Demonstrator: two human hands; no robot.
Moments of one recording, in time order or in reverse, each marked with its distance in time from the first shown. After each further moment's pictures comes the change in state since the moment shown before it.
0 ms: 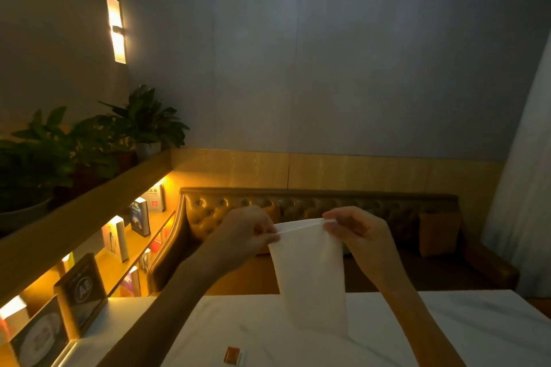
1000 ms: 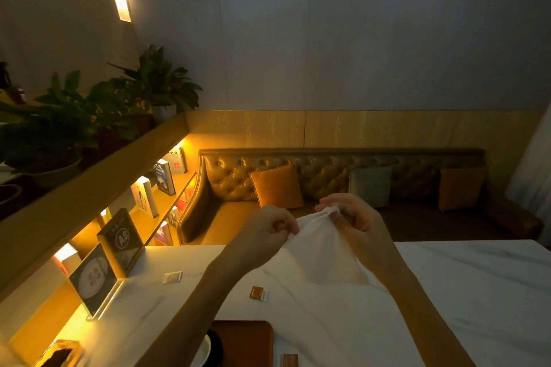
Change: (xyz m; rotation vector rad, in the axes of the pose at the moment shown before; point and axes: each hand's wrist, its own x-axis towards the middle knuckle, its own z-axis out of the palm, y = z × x) left_hand -0.059 -0.007 0.053 -0.118 -0.110 -0.182; right_hand -0.061 0.024 0.043 0.213 -0.134 0.093
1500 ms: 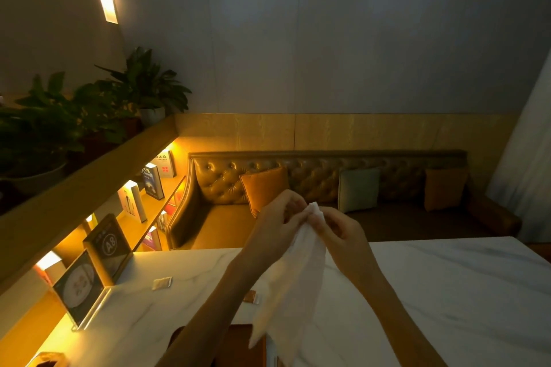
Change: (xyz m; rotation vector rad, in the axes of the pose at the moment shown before) left_hand 0.019 0.014 0.029 -0.308 0.200 0.096; right_hand -0.007 0.003 0.025 -0.103 0.080 0.107
